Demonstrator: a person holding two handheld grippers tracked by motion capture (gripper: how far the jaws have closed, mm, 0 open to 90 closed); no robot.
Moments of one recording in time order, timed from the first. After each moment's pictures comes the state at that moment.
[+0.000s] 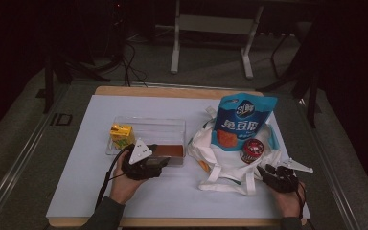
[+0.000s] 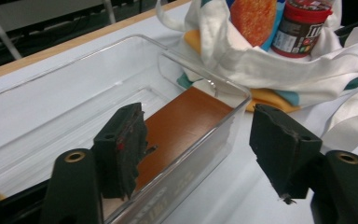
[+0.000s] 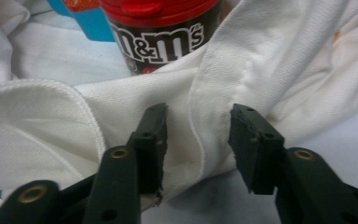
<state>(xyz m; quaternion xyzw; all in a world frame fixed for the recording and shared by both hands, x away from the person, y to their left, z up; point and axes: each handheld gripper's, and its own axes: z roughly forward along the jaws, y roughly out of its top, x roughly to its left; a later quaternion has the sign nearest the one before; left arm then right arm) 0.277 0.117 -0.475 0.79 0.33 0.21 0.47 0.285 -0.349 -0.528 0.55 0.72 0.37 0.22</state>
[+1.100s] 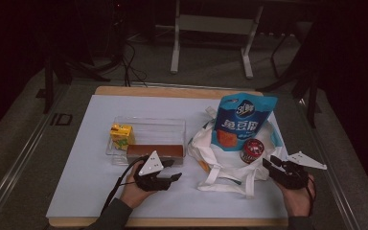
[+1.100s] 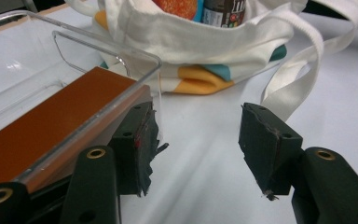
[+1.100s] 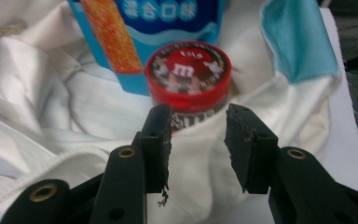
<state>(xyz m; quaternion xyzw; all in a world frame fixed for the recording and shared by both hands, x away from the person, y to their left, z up) 0.272 0.093 -0.513 0.82 0.24 0.14 0.50 0.276 -0.347 -0.476 0.50 0.72 0.41 0.25</state>
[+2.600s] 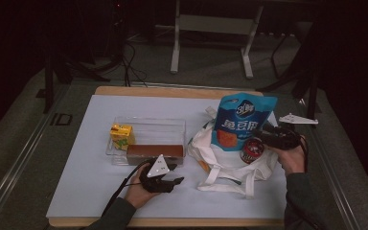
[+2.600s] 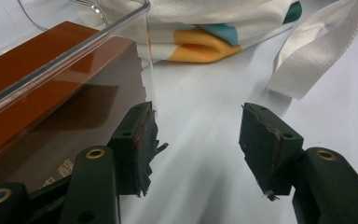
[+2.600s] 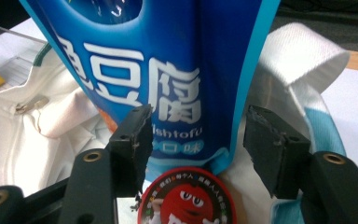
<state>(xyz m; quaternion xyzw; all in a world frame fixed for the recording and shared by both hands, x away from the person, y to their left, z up) 0.280 0.082 -0.537 0.84 0.23 0.13 0.47 0.377 -0.338 -0.432 0.45 0.75 0.45 0.18</state>
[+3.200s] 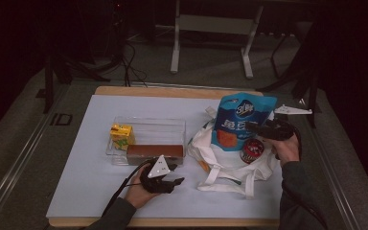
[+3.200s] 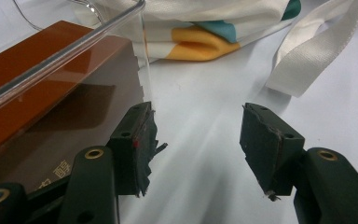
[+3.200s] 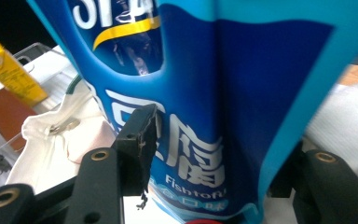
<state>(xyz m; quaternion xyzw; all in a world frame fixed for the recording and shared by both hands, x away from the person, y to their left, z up) 0.280 0.080 -0.538 0.85 0.23 0.13 0.46 0.406 -0.329 -0.429 0.41 0.76 0.49 0.13</state>
